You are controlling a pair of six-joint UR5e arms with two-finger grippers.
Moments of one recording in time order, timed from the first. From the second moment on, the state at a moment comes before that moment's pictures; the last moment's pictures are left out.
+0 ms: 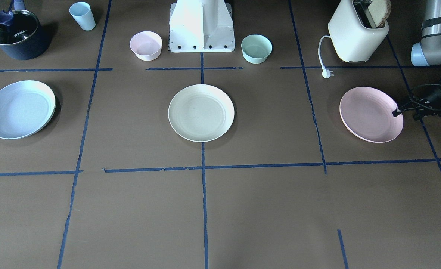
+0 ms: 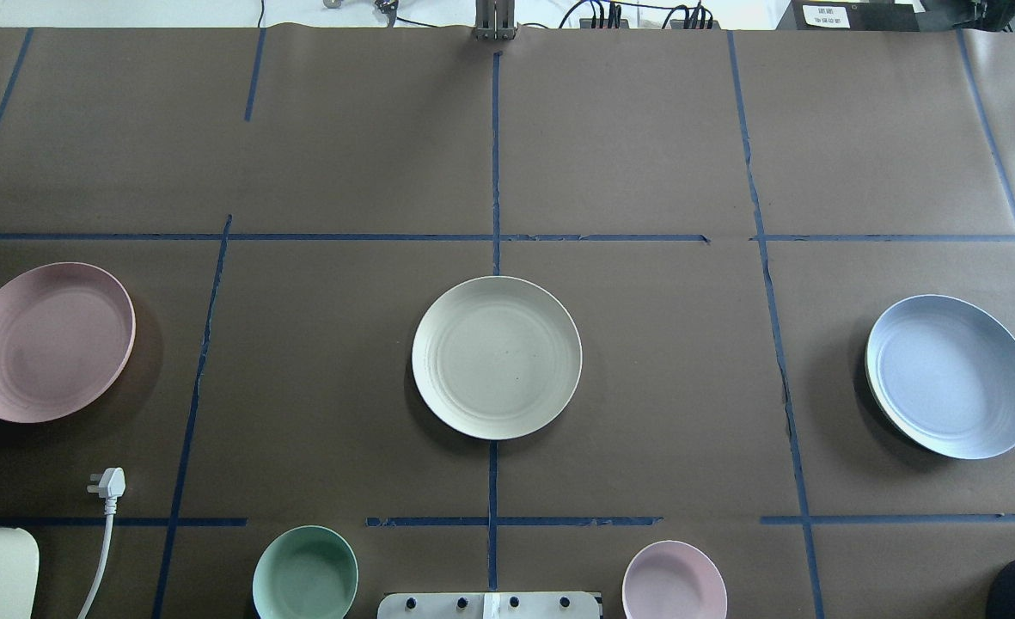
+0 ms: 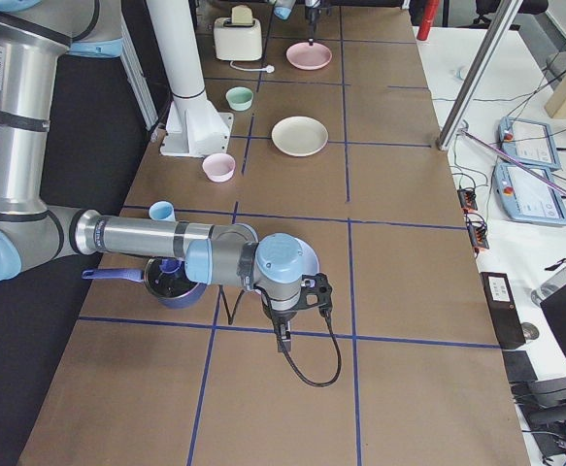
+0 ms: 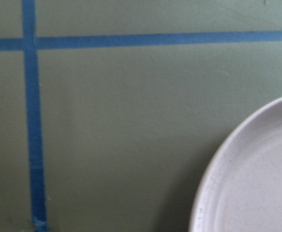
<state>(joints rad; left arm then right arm) -1.13 -1.50 -1.30 -2.57 -2.39 -0.68 1.61 -1.80 1.77 -1.57 2.32 -0.21</state>
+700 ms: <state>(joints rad) -1.12 -1.51 -1.30 -2.57 -2.51 -0.70 1.61 -1.80 1.77 -1.57 2.32 -0.21</state>
